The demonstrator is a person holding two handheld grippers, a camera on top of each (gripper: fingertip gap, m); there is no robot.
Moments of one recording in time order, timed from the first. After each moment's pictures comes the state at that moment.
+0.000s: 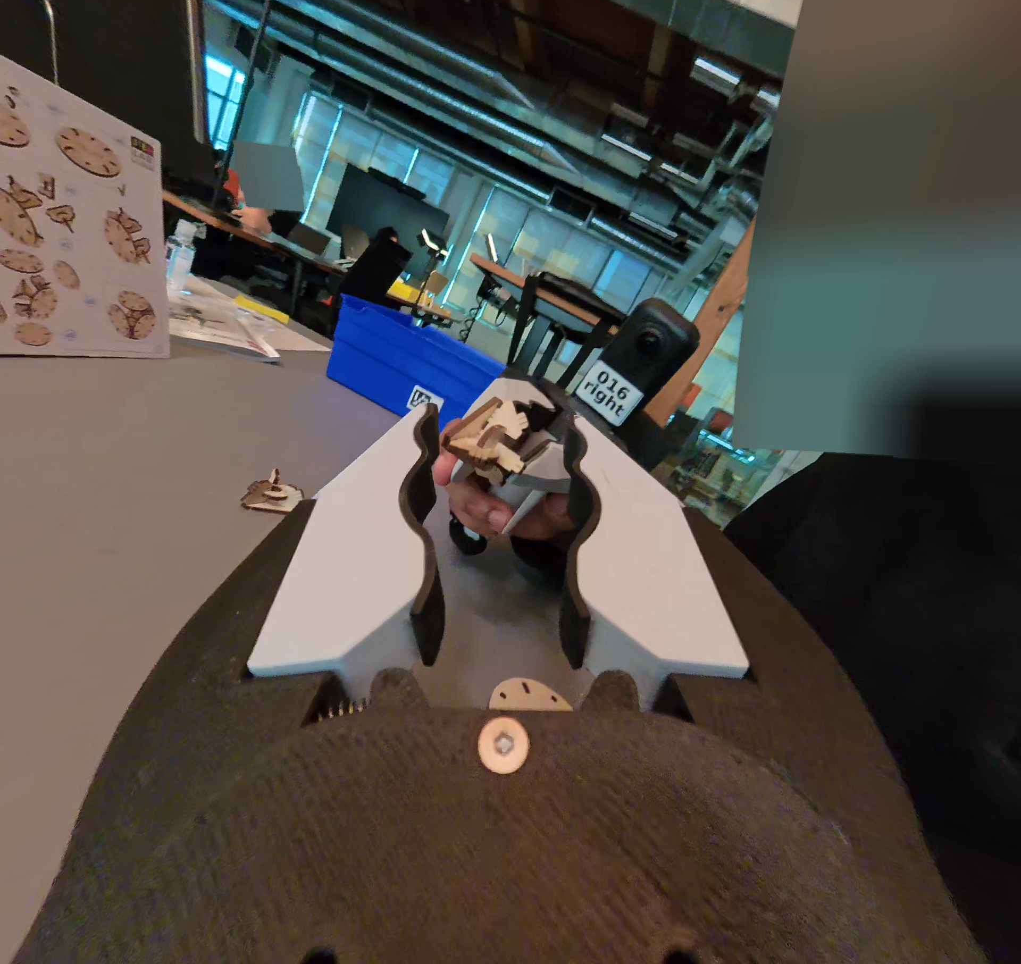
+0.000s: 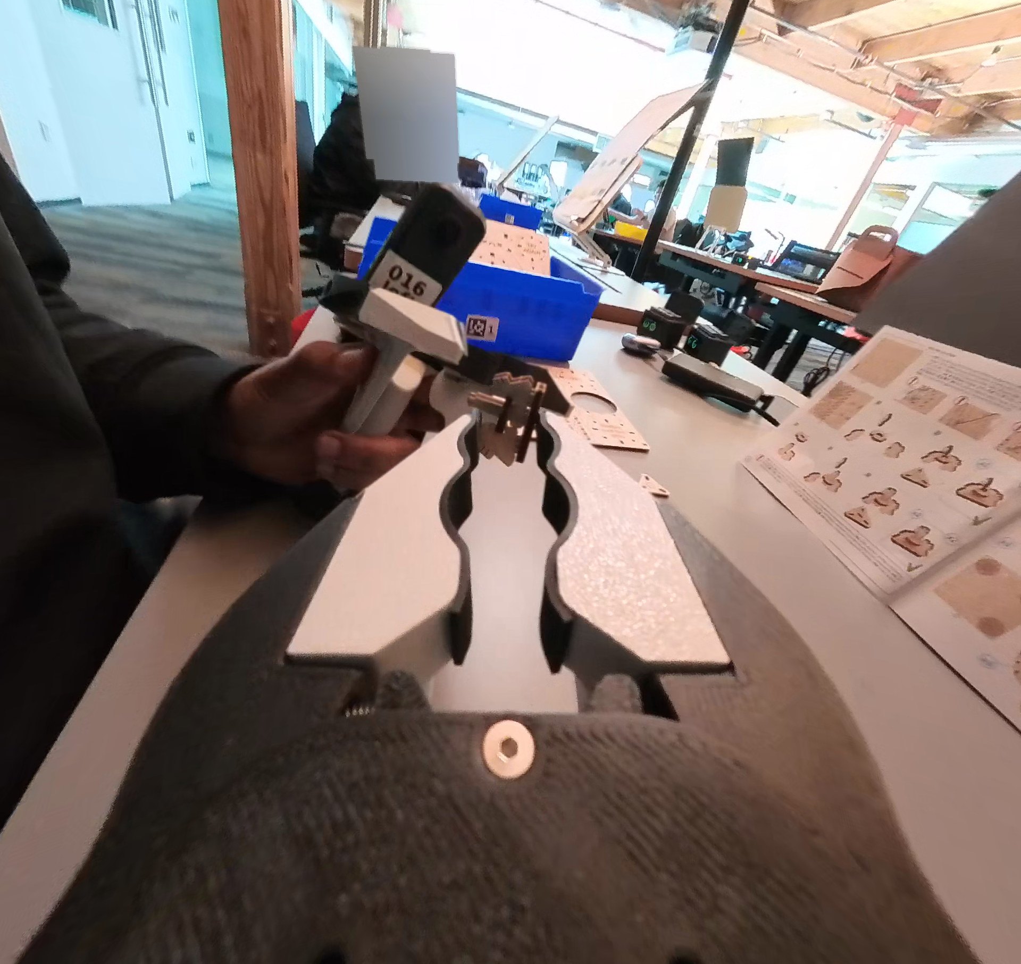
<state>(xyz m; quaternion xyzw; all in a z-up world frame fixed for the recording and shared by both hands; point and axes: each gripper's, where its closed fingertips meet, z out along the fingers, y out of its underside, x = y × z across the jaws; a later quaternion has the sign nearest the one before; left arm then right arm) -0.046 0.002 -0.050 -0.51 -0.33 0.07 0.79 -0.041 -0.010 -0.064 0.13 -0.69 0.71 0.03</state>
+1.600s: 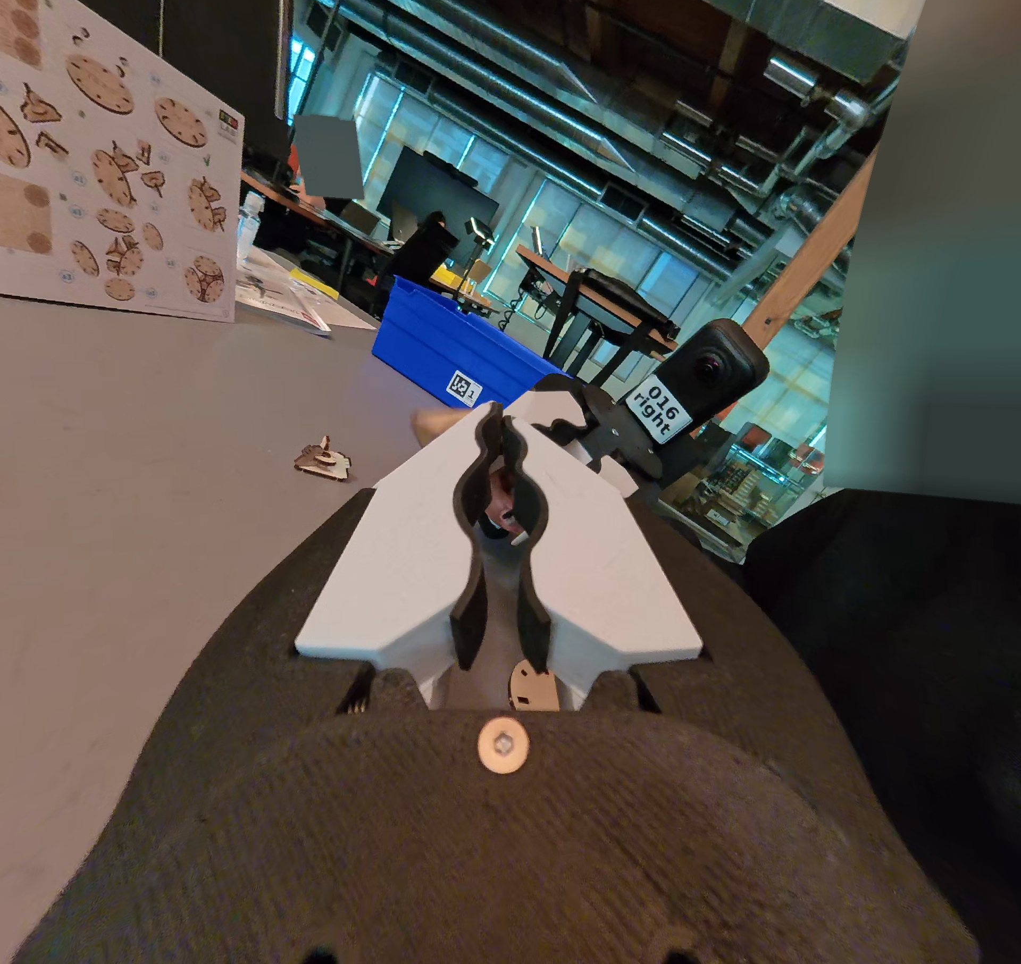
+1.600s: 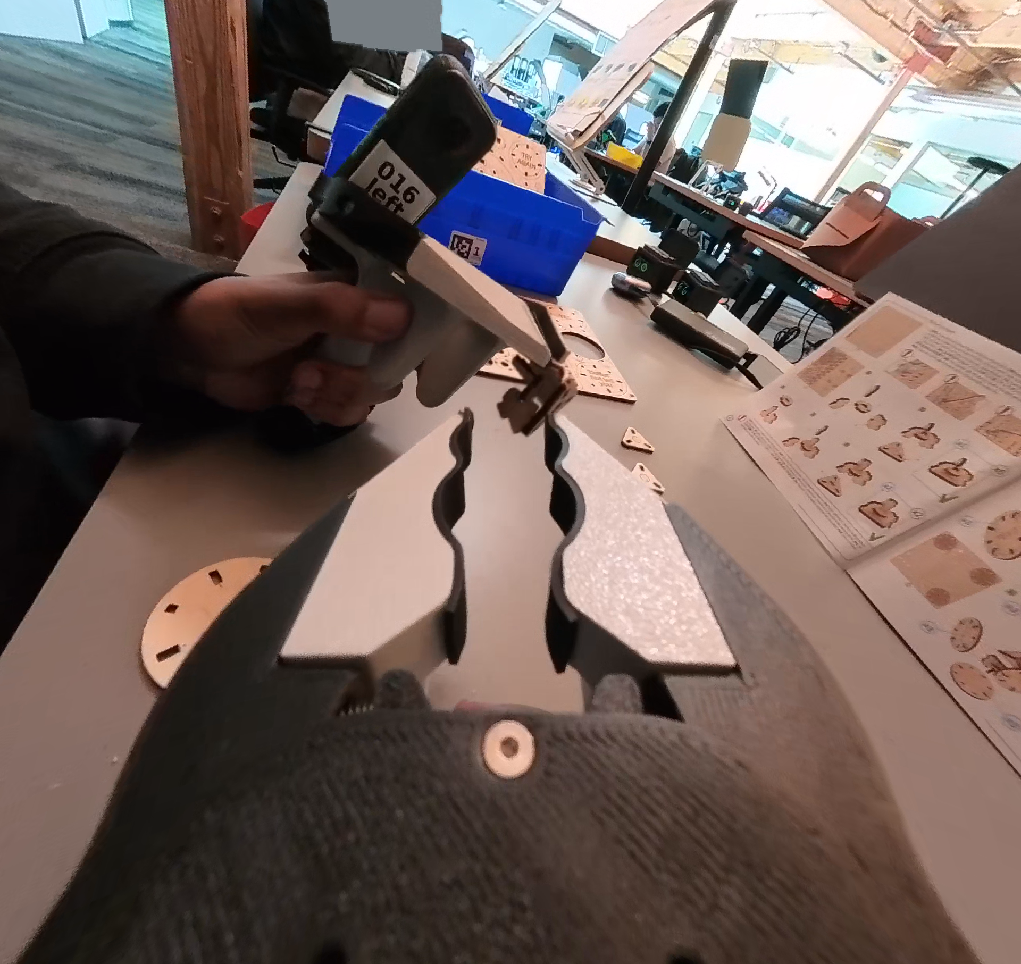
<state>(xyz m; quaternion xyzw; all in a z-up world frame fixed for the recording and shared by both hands) -0.056 -0.014 -0.063 -0.50 -0.38 0.07 0.77 -0.044 -0.019 -0.090 0.15 -0.73 0.66 0.09</state>
